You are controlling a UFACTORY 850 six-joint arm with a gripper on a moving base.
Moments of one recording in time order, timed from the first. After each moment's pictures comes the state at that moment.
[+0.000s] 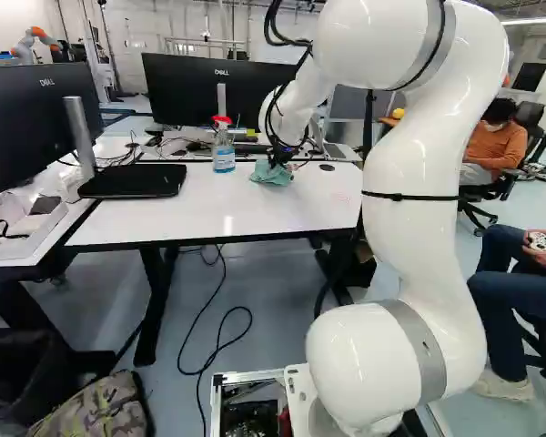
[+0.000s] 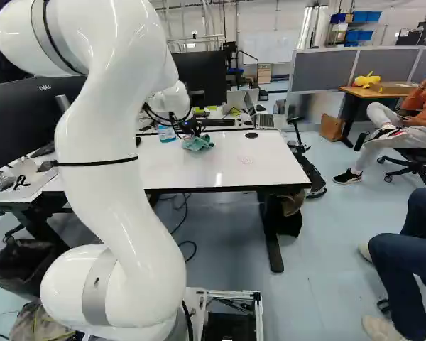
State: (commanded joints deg) arm 3.5 -23.5 -70.0 -0.6 -9.0 0.0
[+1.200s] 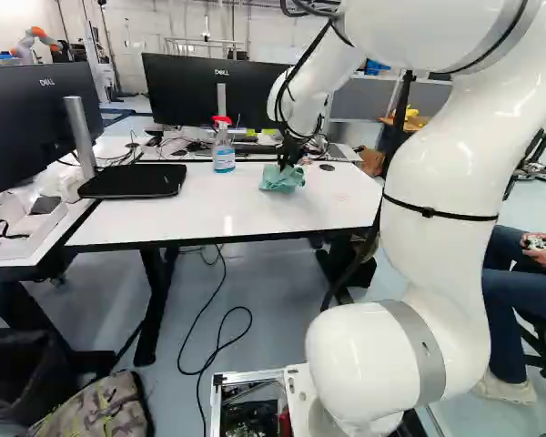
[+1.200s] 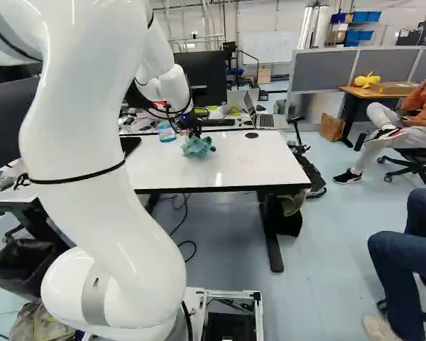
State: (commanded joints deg) arm 1.1 -13.5 -63.4 -0.6 -17.6 0.0
